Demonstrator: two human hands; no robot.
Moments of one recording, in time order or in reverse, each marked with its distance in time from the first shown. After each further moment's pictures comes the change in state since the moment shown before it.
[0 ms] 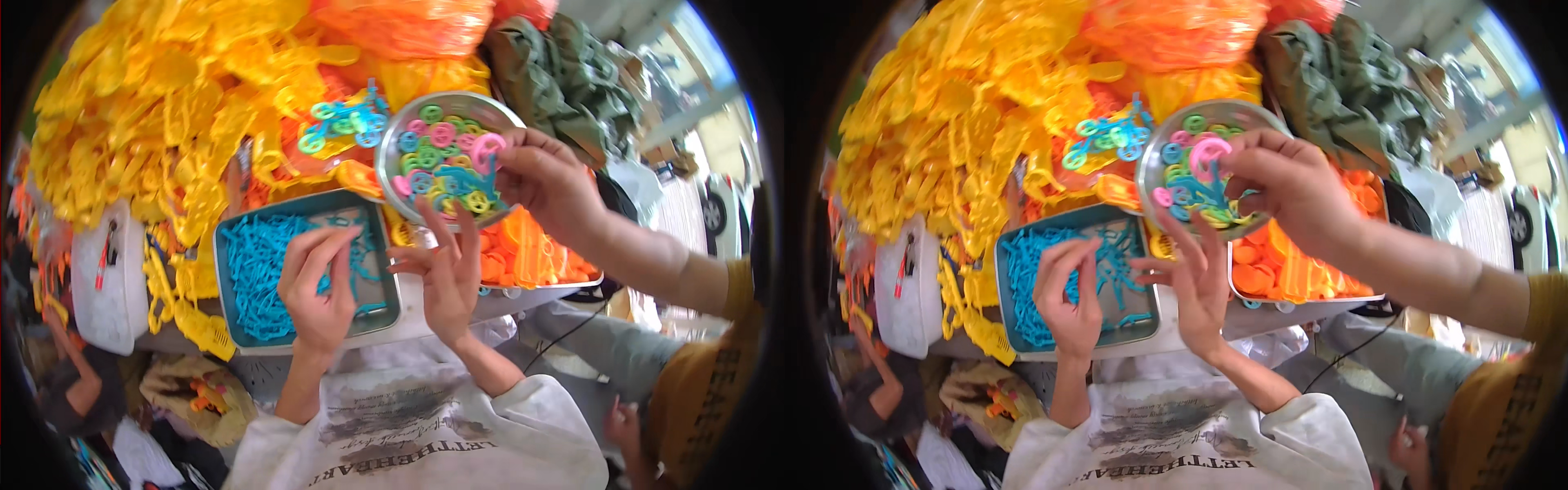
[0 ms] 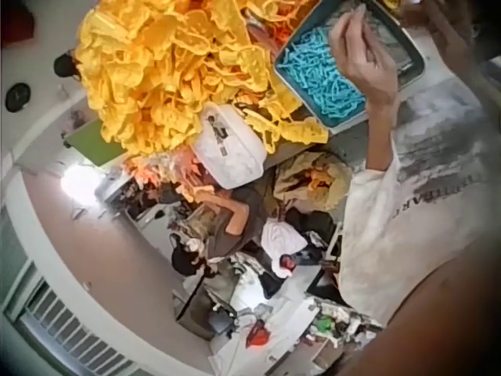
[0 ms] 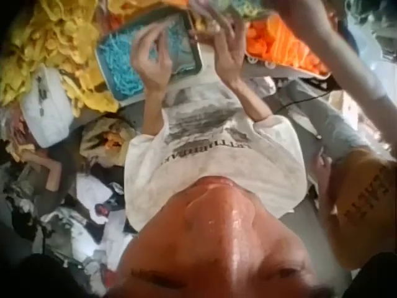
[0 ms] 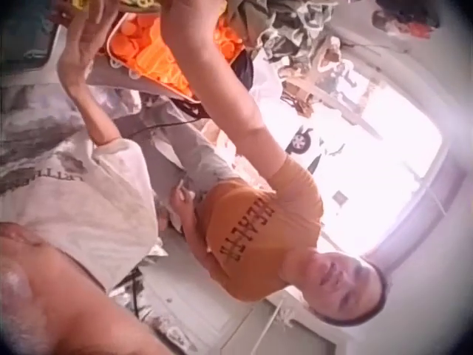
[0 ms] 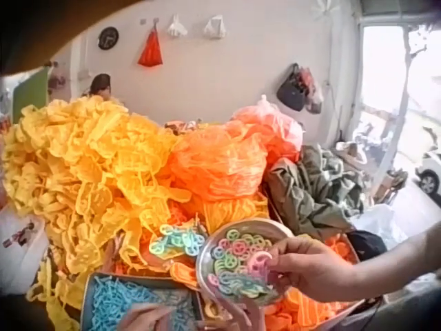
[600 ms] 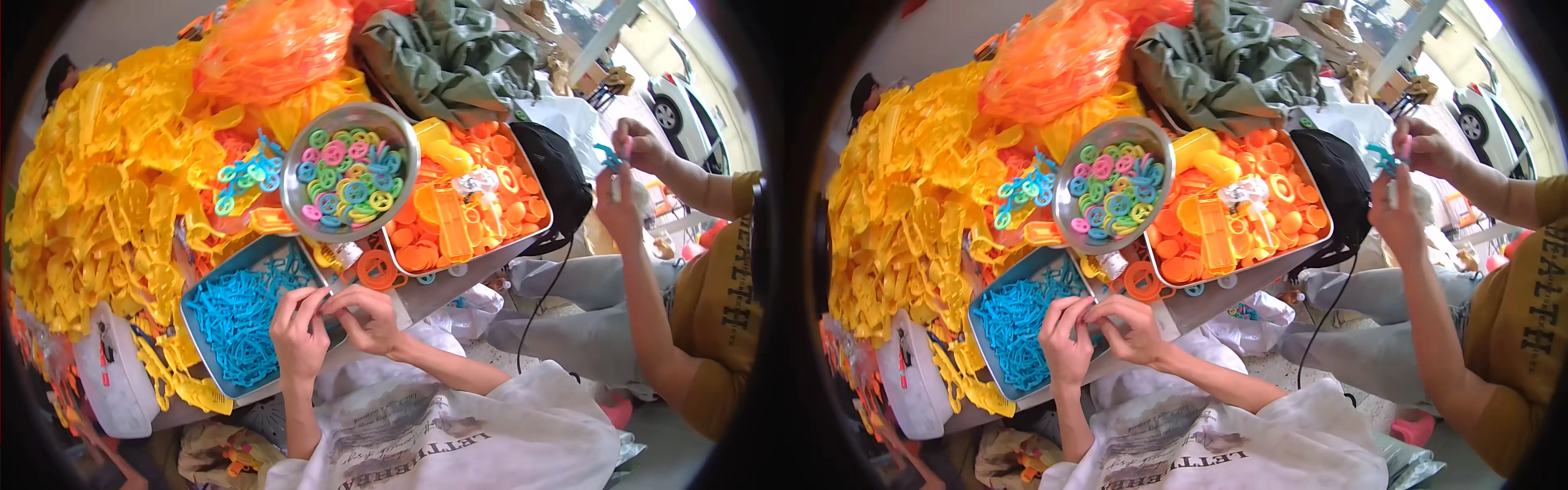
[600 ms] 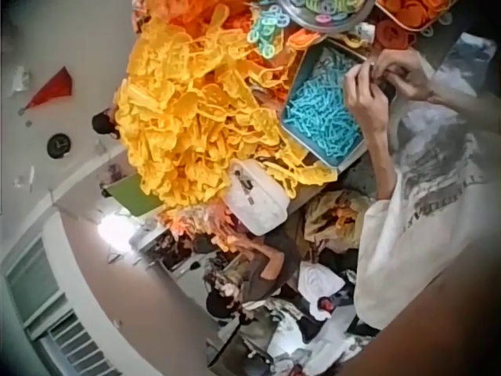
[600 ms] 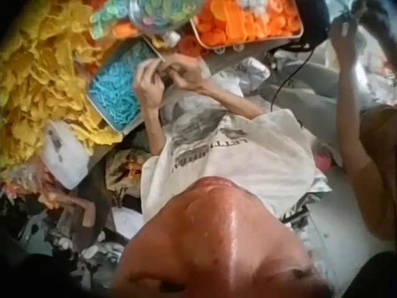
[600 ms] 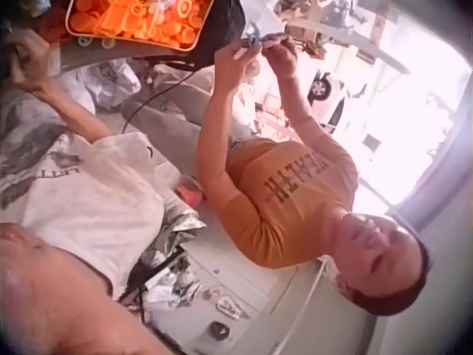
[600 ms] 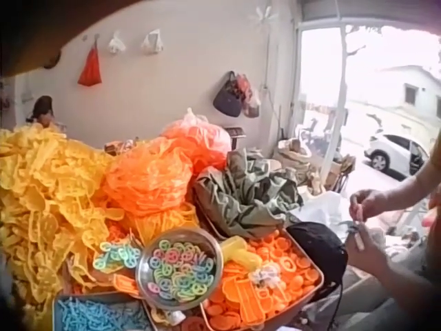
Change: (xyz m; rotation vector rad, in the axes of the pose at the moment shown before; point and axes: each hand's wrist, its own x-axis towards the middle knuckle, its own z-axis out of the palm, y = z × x) left_hand -0.040 -0.010 0.008 0.144 -0.497 0.017; right_hand -0.048 0.040 -0.019 -0.519 -0.005 -0.261
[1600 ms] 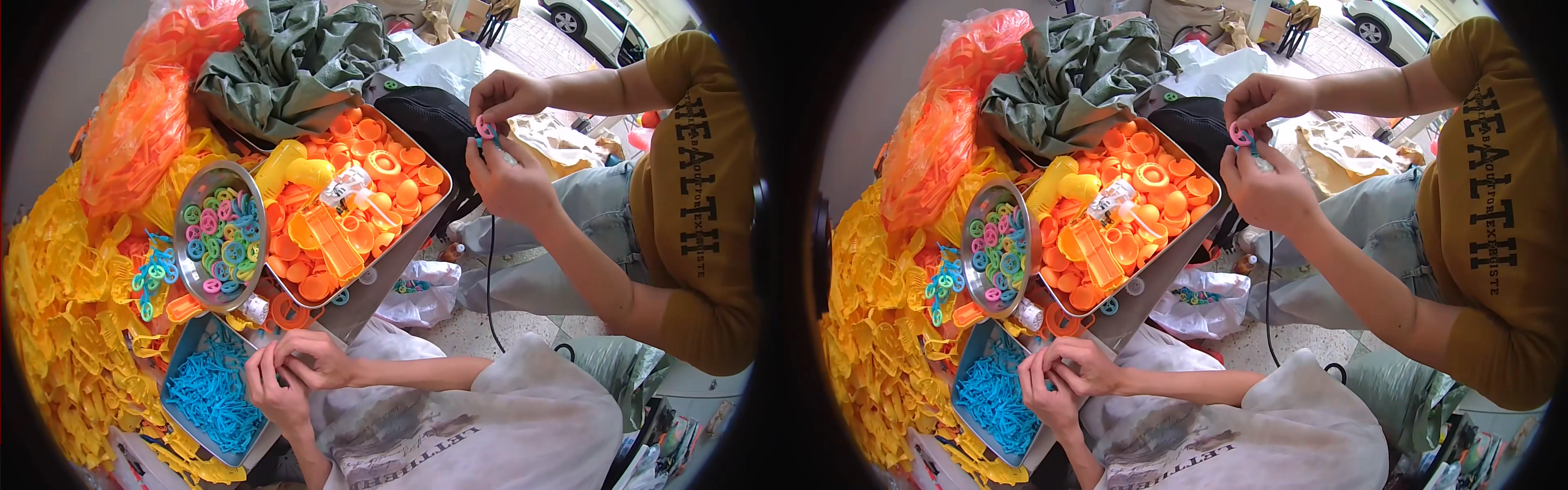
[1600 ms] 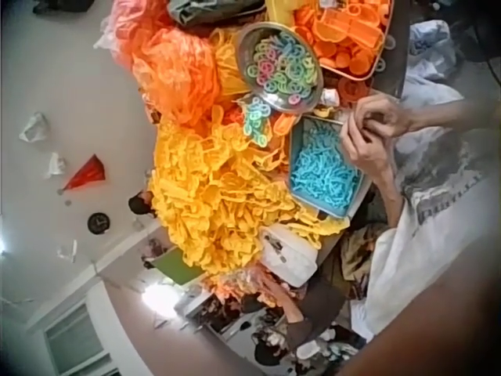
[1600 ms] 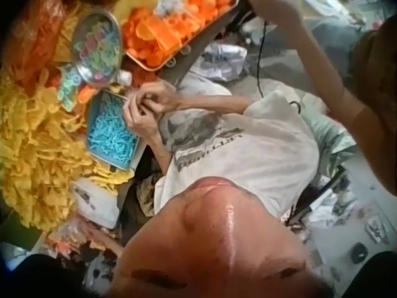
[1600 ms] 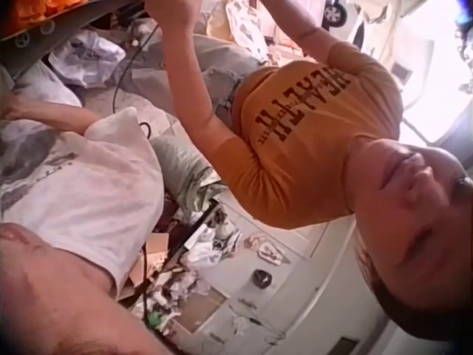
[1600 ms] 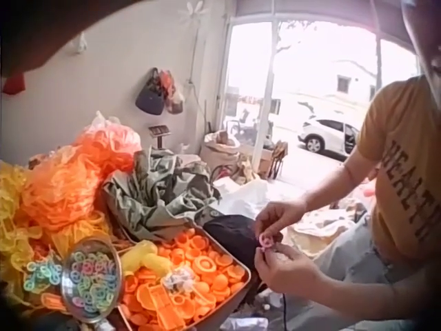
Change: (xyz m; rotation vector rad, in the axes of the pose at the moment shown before) left_hand -0.012 0.033 0.034 0.141 -0.021 -0.005; right_hand -0.018 -0.006 -0.019 0.053 0.091 0.043
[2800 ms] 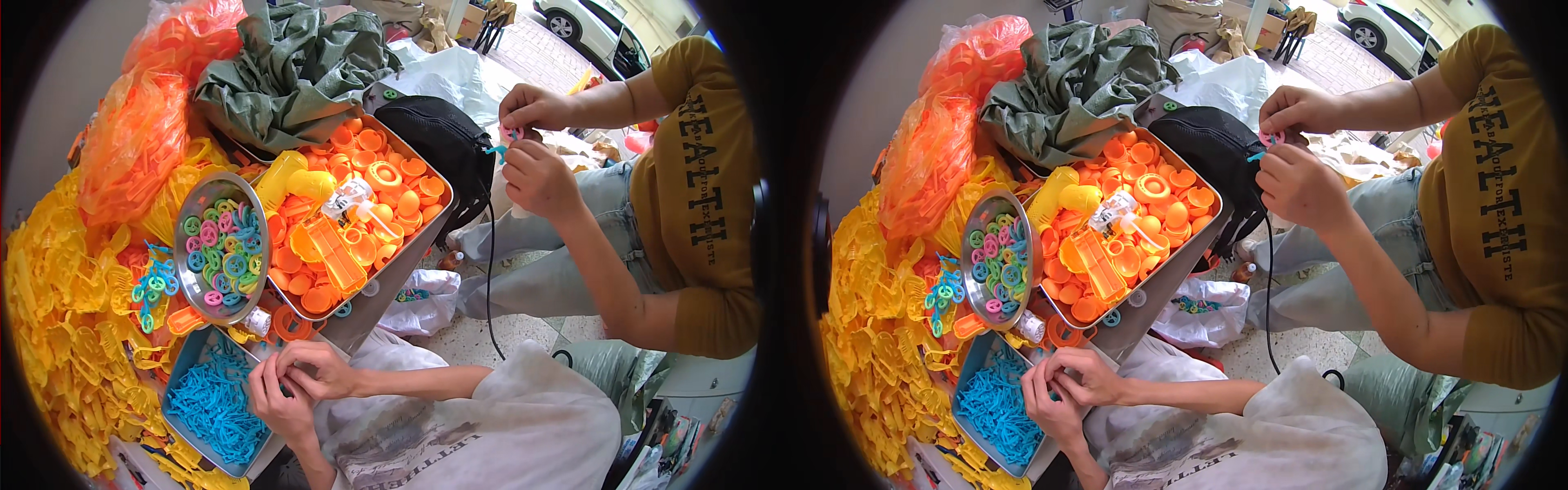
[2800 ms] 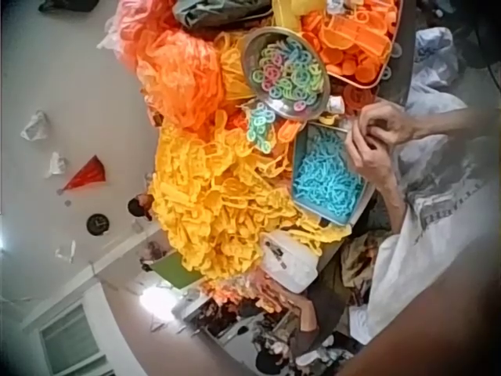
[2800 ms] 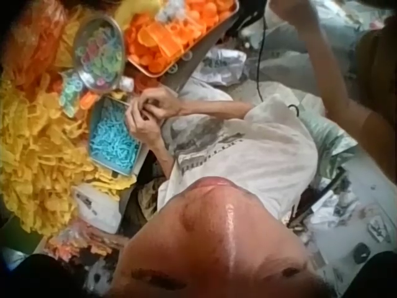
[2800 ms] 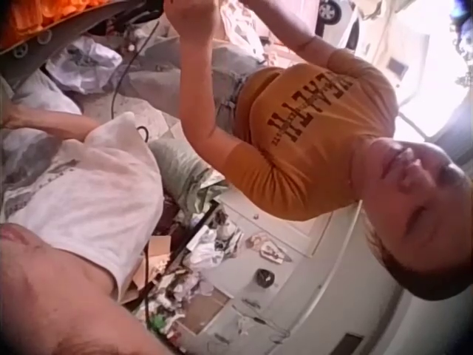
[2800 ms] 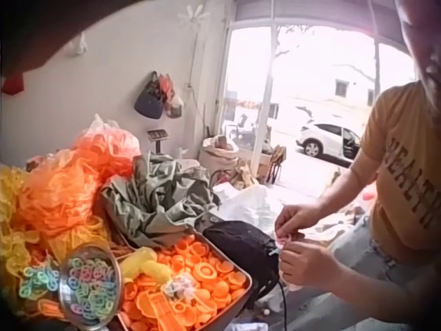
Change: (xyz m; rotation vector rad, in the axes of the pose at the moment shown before) left_hand 0.002 -0.004 0.005 0.055 0.040 0.037; right_hand 0.003 0.000 -0.001 0.012 -0.008 0.066
